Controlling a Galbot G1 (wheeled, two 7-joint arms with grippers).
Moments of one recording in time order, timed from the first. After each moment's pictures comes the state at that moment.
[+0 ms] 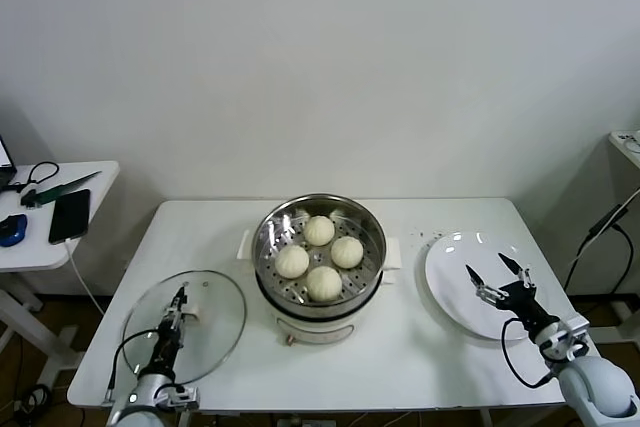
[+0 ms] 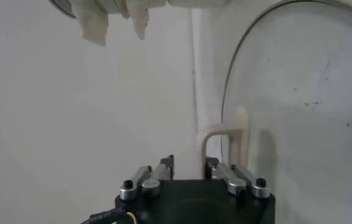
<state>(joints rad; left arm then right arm) 1.39 -1.46 -0.75 -1.52 1.51 -0.14 -0.27 -1.31 0.89 0.54 1.52 0.55 0.15 -0.30</state>
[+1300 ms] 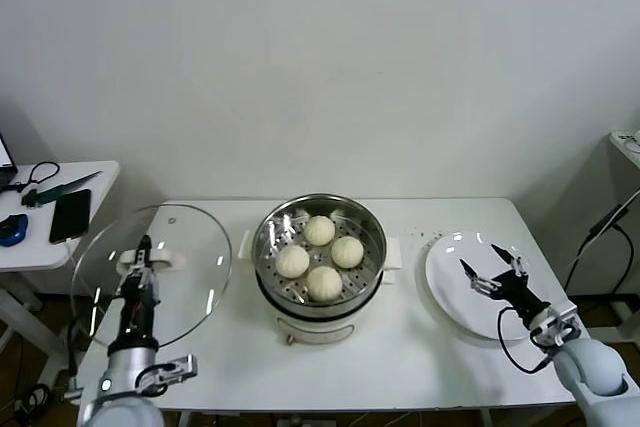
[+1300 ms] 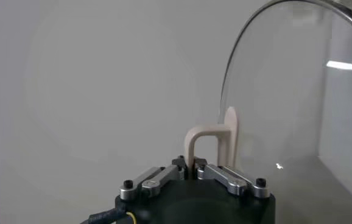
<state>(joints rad) 1.54 -1.19 -0.51 -2.12 1.31 0.45 -0.13 -1.21 0.85 0.46 1.46 0.49 0.15 -0.31</state>
